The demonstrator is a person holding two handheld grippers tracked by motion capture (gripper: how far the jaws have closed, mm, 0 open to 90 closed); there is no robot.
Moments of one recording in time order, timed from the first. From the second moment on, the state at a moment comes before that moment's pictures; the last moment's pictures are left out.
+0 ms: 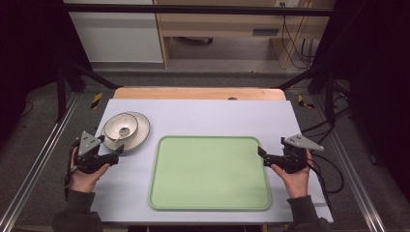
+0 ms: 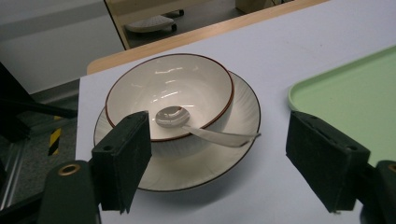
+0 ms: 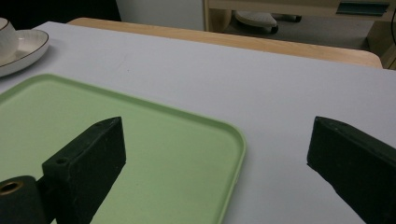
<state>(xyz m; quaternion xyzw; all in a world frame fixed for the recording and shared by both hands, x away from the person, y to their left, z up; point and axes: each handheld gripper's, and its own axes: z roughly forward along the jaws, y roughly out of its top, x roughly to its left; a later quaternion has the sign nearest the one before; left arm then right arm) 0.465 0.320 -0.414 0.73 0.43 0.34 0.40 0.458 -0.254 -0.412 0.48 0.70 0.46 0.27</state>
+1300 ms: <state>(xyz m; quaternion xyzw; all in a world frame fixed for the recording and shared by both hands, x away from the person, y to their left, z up) 0.468 0.315 -0.419 0.75 0.42 0.36 0.37 0.461 -0.250 -0.416 0.48 0.71 0.45 0.26</state>
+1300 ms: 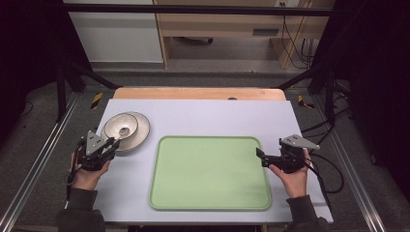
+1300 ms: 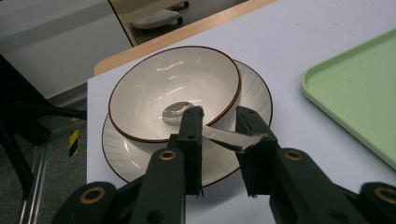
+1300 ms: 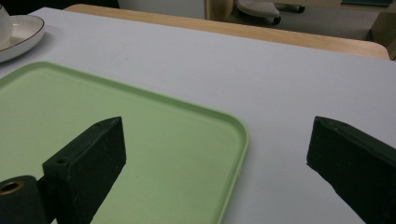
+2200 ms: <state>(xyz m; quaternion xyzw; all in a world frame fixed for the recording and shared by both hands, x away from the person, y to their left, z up) 0.466 0.315 -0.418 0.75 0.44 0.37 0.35 0.462 -0.249 -0.417 0.48 0.71 0.44 0.26</state>
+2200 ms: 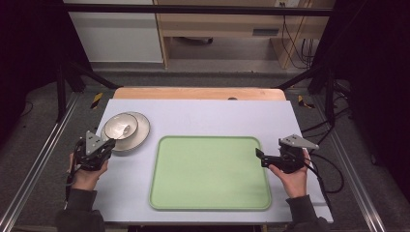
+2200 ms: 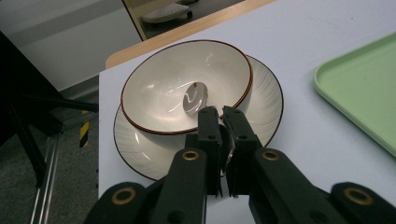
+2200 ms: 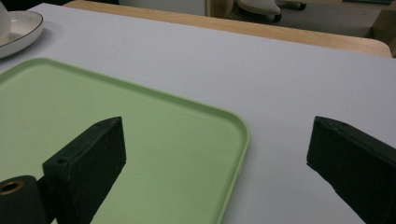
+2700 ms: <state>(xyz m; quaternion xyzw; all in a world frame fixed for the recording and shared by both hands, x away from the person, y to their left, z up) 0.464 0.316 -0.414 0.74 0.44 0.37 0.34 0.462 -0.249 -0.417 0.48 0.71 0.44 0.26</state>
